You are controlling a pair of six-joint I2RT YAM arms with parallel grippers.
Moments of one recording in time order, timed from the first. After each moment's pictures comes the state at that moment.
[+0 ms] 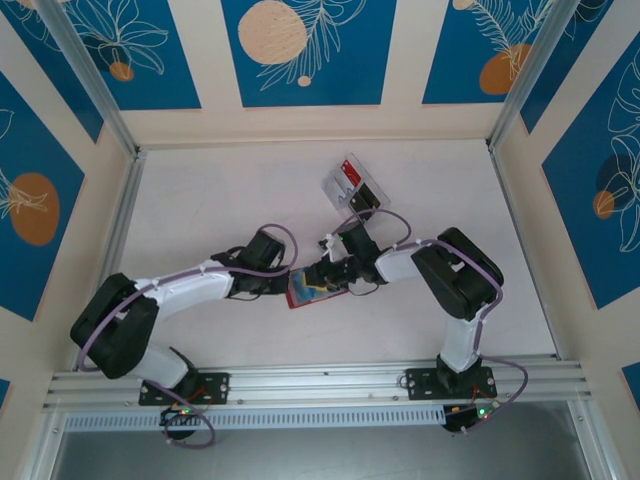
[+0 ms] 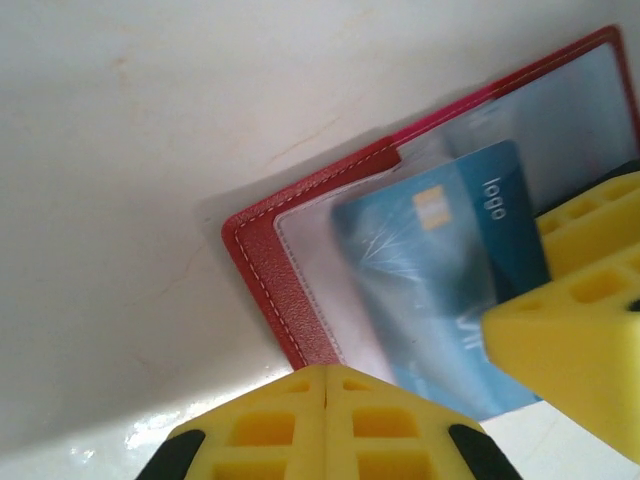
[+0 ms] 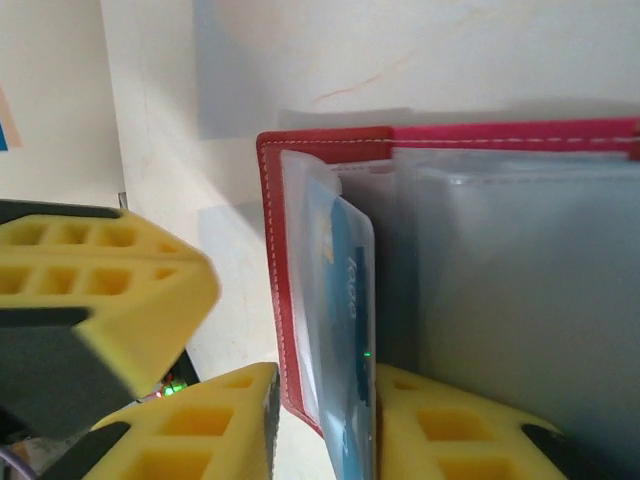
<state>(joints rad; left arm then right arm) -0.68 1.48 0.76 -0.36 0.09 -0.61 0.64 1.85 0.80 0.19 -0.77 0.76</state>
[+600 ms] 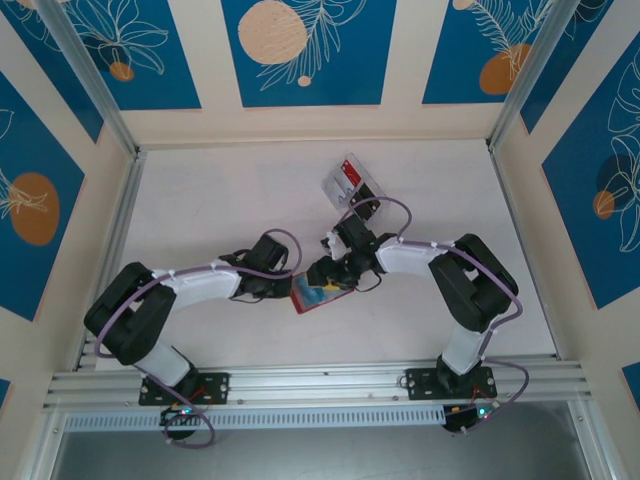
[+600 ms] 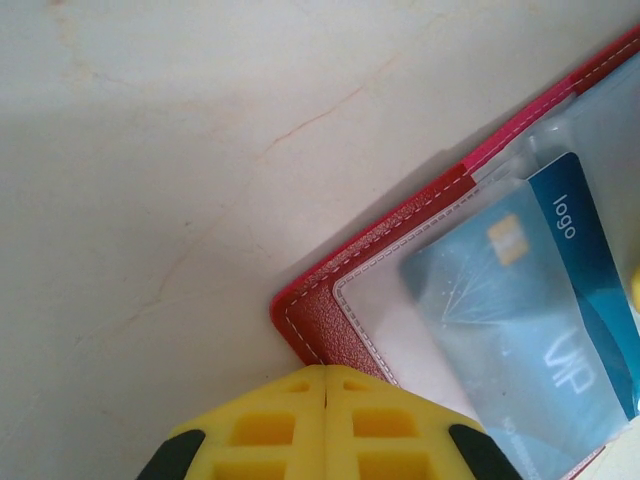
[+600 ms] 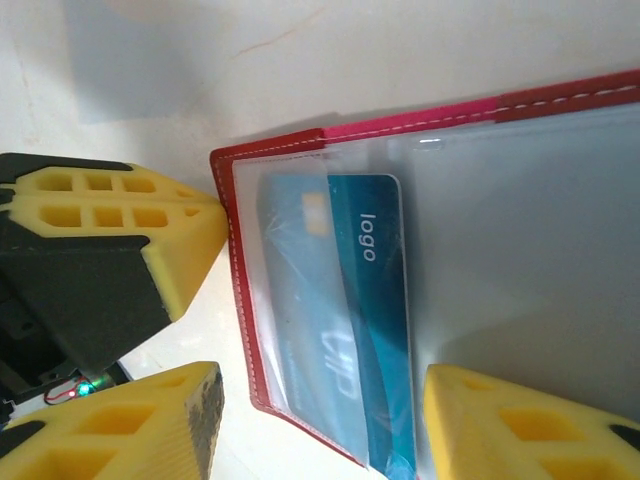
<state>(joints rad) -0.68 1.56 0.74 -0.28 0.11 -0.61 0.65 1.75 0.94 -0.30 -0.58 0.59</state>
